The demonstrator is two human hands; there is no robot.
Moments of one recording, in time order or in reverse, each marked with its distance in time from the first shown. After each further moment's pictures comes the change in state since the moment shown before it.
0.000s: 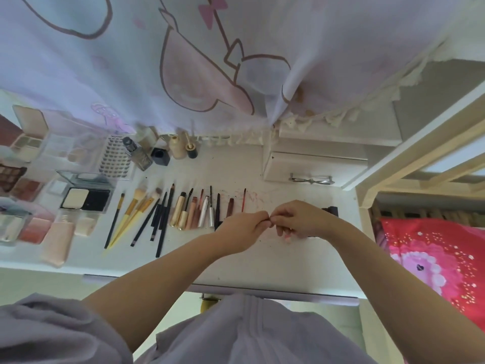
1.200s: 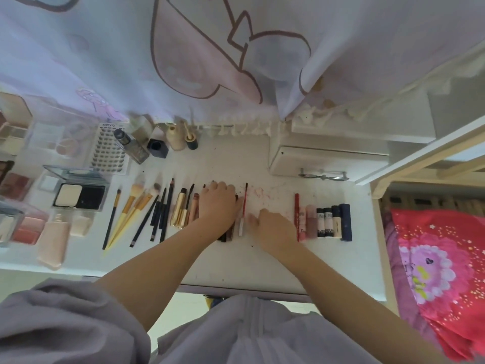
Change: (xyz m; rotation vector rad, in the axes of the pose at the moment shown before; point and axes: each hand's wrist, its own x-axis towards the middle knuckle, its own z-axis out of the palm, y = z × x) left_hand 0.034 -0.056 -0.012 0.466 0.141 -0.397; right_hand 0.065 0.000 0.083 -0.420 0.318 0.282
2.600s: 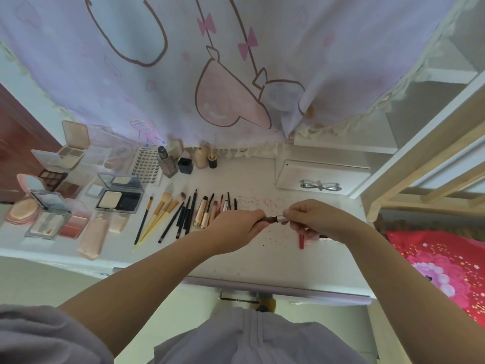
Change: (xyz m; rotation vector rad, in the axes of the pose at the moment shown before) left_hand -0.112 -0.011 -0.064 -0.264 -0.025 0.479; right_hand -0.088 0.017 -0.101 0.643 -0.275 -0.150
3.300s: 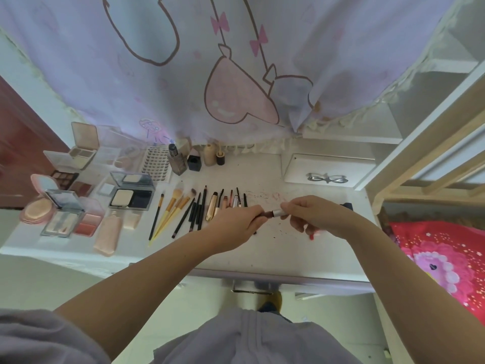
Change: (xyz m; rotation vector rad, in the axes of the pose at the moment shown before) left_hand -0.033 -0.017 0.000 -0.042 0.053 -0.026; right_hand -0.014 -0.021 0.036 -0.036 0.044 -0.014
